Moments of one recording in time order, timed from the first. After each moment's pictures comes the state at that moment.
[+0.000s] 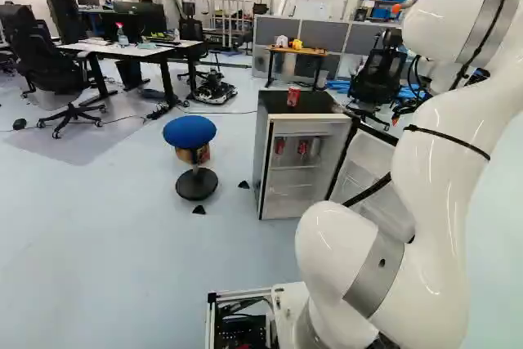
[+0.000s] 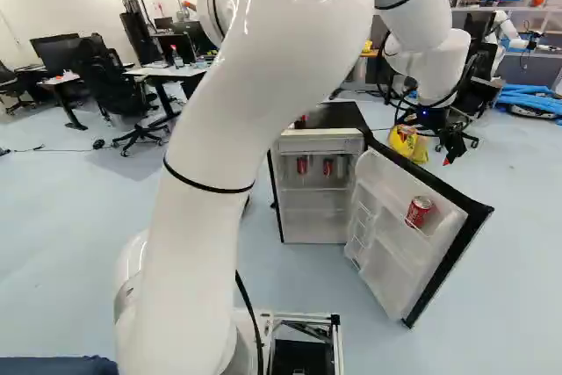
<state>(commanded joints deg) -50.4 -33.2 -88.6 8.3 -32.1 0.0</state>
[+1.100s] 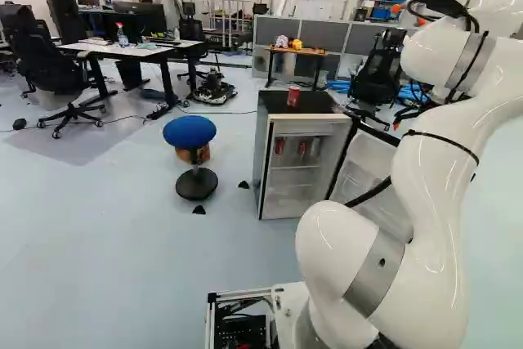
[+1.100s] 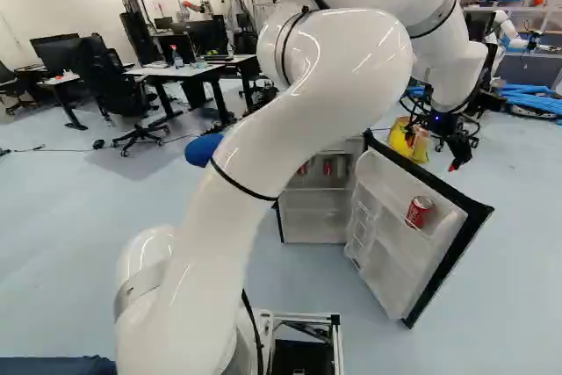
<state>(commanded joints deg) -51.3 -45.3 -103.3 8.3 -41.5 0.0</state>
